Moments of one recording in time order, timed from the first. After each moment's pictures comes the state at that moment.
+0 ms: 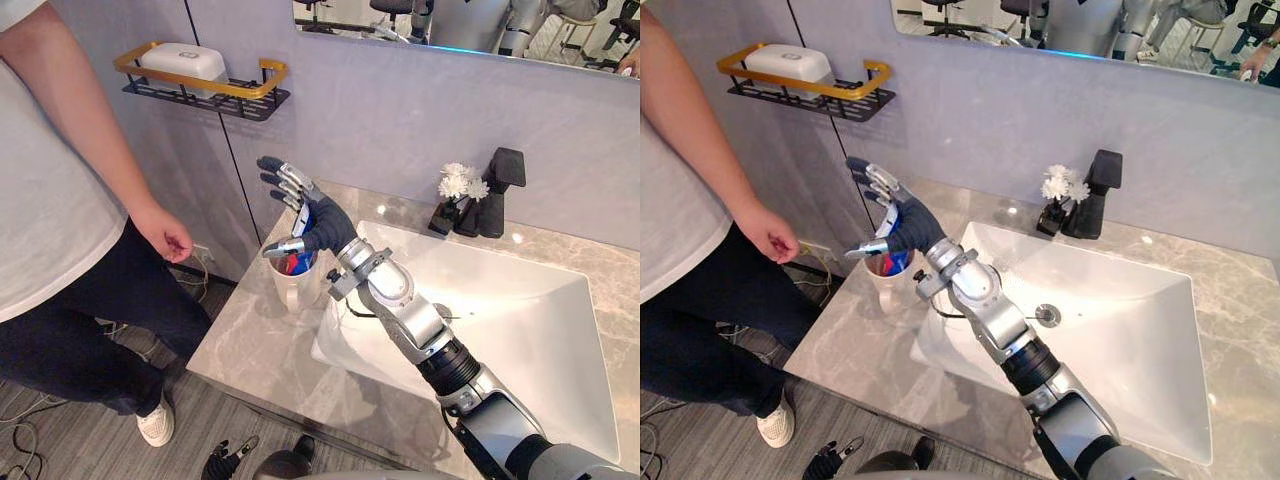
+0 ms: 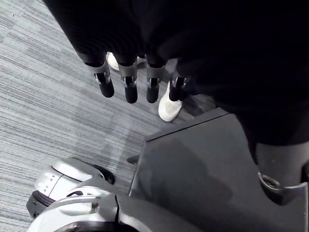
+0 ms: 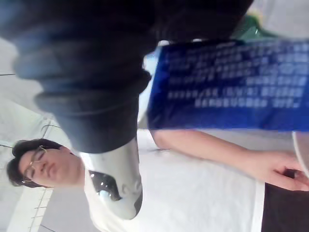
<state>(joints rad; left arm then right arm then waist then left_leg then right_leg) 0.25 0.13 0.01 0.94 -0.01 -0.09 0.11 -0.55 -0.07 0.44 0.06 0.28 -0.13 0.10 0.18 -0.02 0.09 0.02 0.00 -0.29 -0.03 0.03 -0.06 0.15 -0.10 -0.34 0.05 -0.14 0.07</state>
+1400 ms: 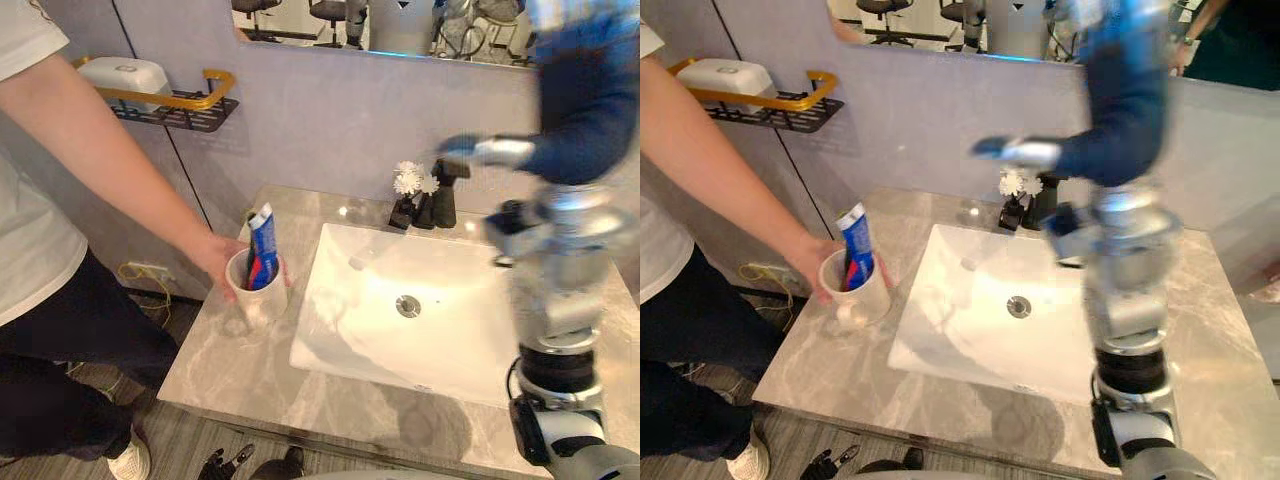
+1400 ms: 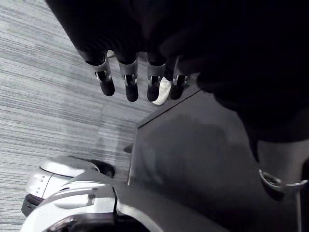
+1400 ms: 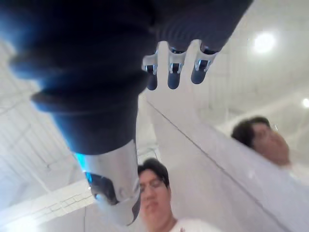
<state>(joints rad) 0.27 0.13 0.05 0.96 0.01 -0.10 0.09 -0.39 -0.38 -0.48 -0.57 0.20 -0.38 -0.06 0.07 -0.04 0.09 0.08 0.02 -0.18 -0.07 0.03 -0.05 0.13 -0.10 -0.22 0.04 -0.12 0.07</state>
